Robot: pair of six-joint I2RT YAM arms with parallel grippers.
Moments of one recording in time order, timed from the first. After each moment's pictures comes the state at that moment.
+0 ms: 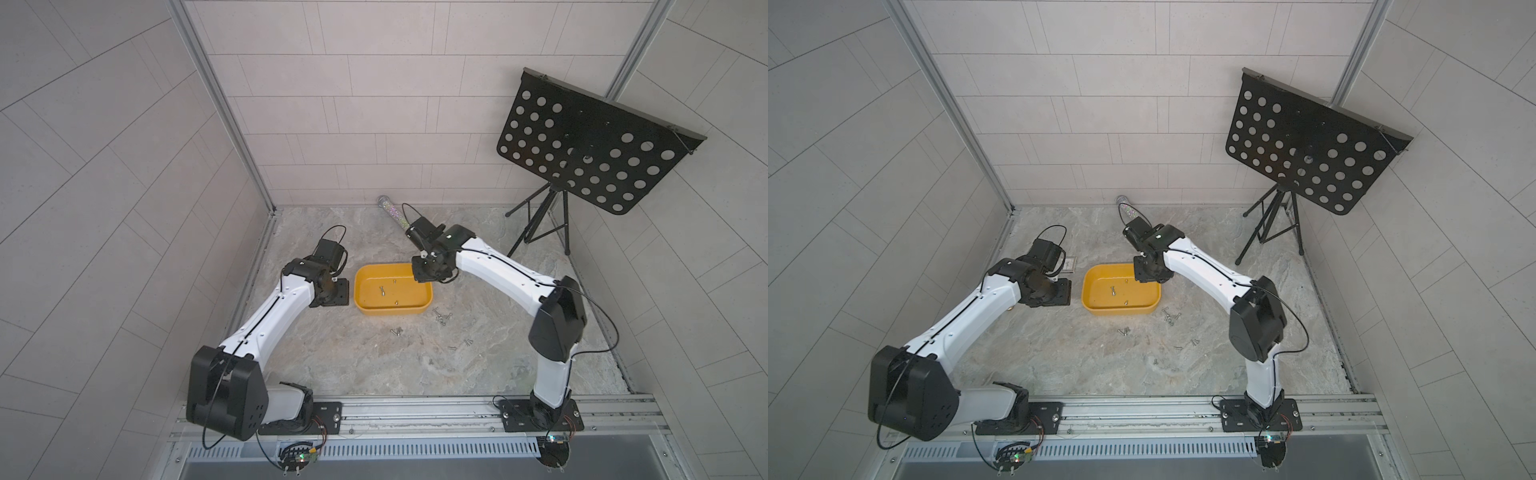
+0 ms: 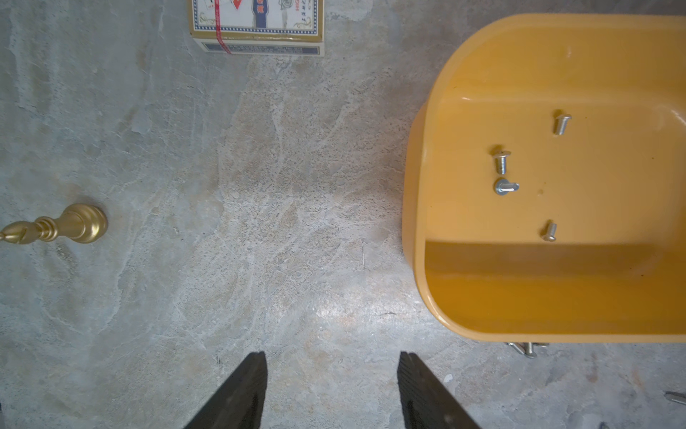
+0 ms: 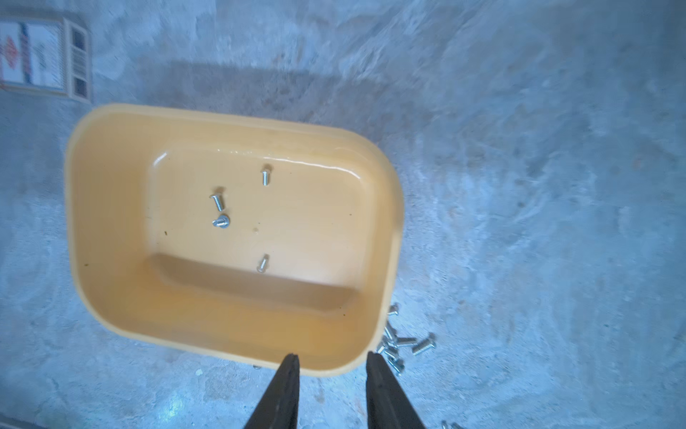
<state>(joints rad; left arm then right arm) -0.29 1.31 1.03 -0.98 -0.06 -0.32 0.67 1.82 1.72 -1.09 0.09 0.60</state>
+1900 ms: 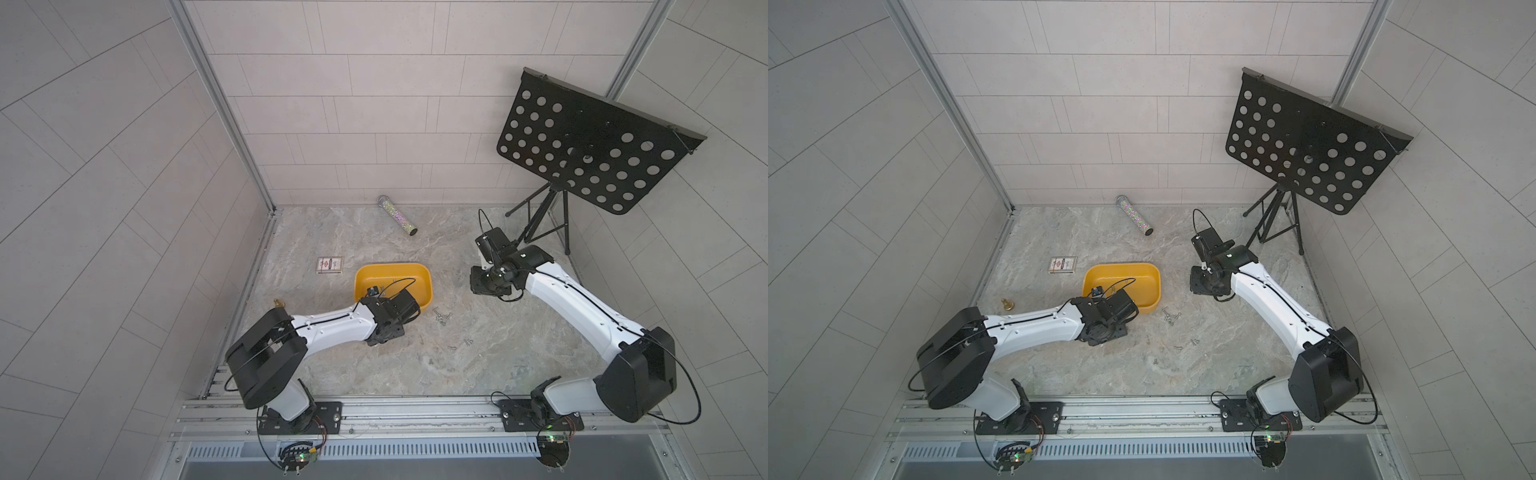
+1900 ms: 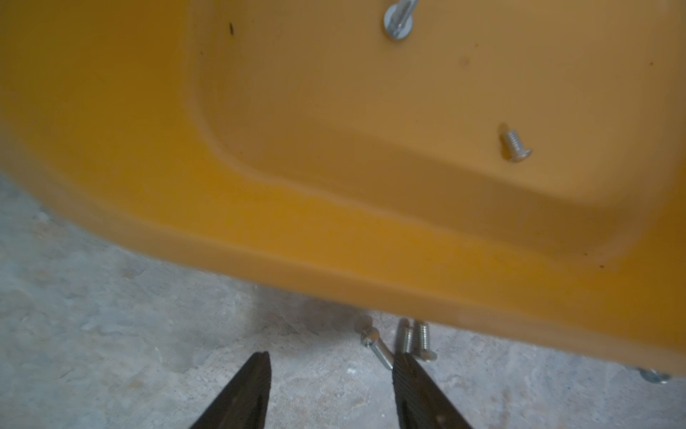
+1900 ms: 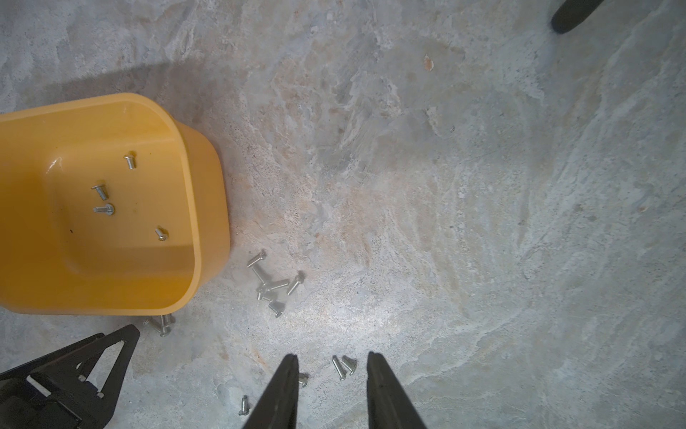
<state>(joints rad) -0.91 1.57 0.87 -0.64 -0.25 -1.19 0.40 1.40 1.22 -1.01 0.01 0.53</state>
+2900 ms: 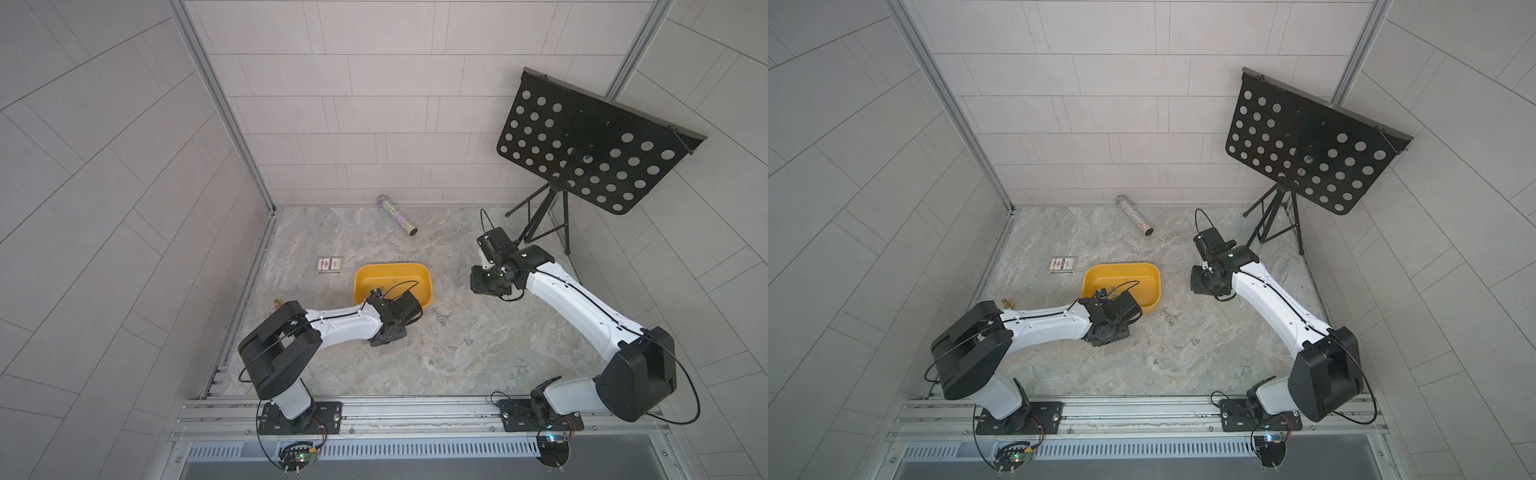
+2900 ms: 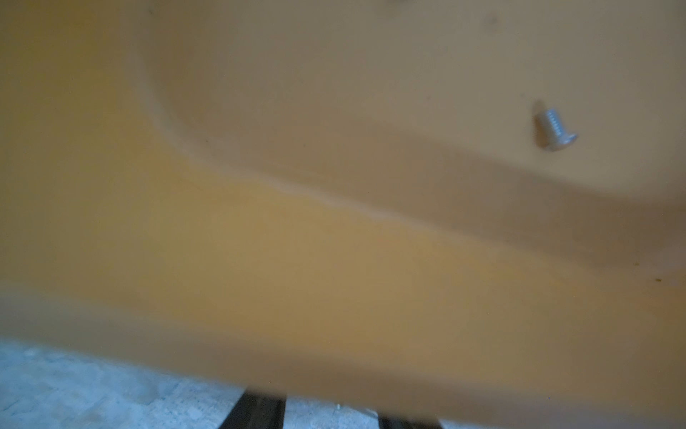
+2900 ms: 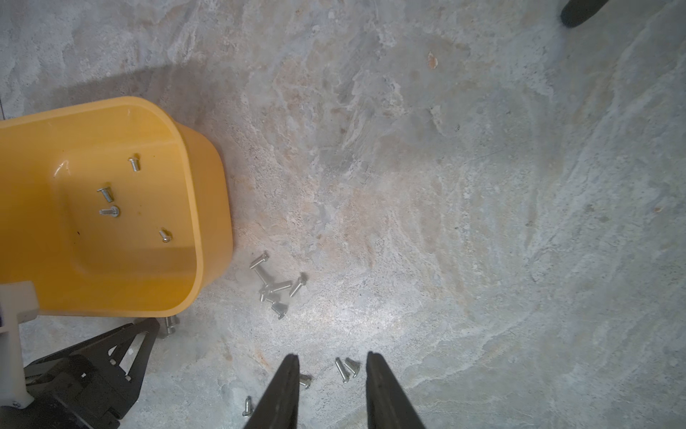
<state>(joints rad) -0.91 1.64 0.88 -0.60 -0.23 -1.18 0.39 1.40 1.21 -0.99 -0.01 0.52</state>
